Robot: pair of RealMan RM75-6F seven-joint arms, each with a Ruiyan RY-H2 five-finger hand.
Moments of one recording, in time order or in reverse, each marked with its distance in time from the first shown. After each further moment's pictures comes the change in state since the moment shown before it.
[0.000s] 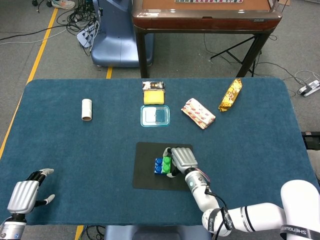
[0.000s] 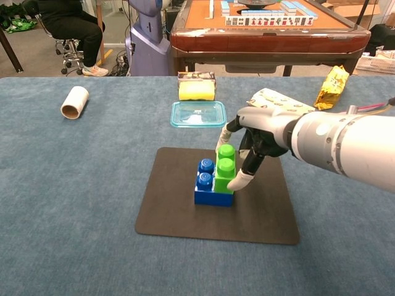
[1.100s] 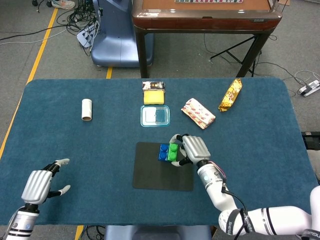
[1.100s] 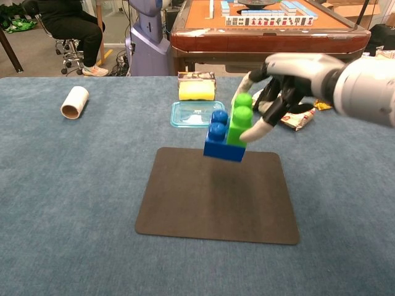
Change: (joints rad) left arm -0.081 0.033 -0.049 -0.194 0.047 -0.021 0.011; right arm -0.089 0.189 0.046 -0.138 -0.168 0.012 0.166
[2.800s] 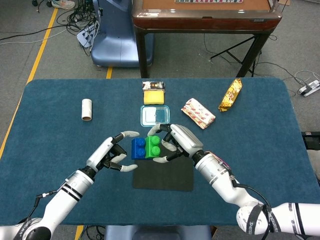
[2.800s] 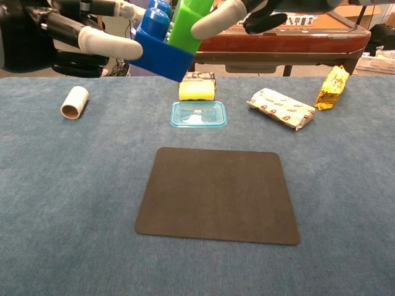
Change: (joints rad) left arm -0.482 0.088 -0.354 -0.556 -0.623 -0.510 -0.332; right arm 0.036 0.283 0.156 -0.143 -0.141 -0.310 0.514
